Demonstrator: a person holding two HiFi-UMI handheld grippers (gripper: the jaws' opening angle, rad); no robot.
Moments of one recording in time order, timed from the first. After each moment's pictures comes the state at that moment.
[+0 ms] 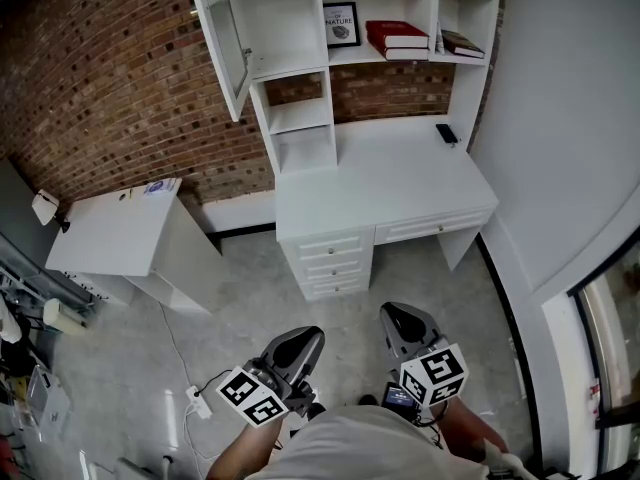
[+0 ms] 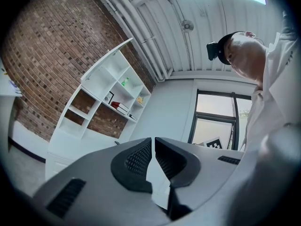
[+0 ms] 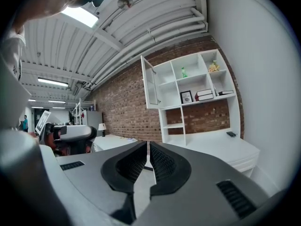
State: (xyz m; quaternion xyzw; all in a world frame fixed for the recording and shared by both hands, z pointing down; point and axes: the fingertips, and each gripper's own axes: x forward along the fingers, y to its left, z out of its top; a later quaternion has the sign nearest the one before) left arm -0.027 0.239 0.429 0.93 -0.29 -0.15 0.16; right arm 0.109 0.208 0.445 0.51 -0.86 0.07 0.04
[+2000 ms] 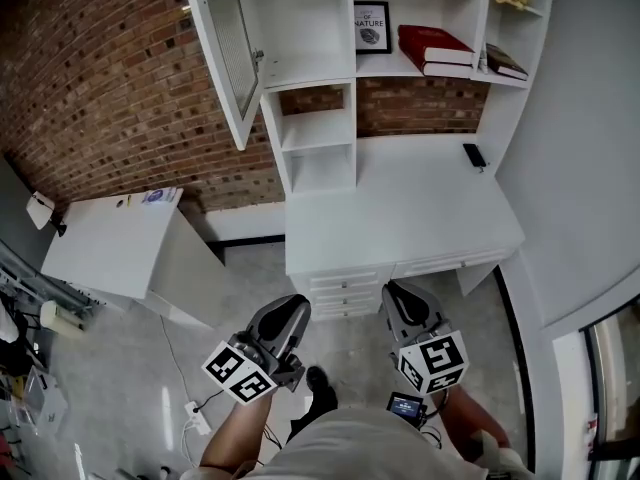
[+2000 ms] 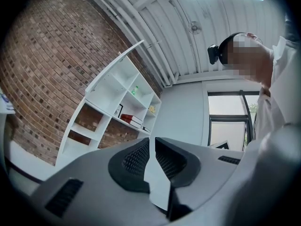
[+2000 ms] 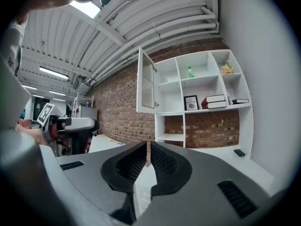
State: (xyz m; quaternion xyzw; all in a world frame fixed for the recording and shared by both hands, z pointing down) left arm -0.072 0.014 0.395 0.92 -0.33 -0.17 0.12; right arm 0.084 -0.006 0.414 0.51 -0.86 0.01 0.05
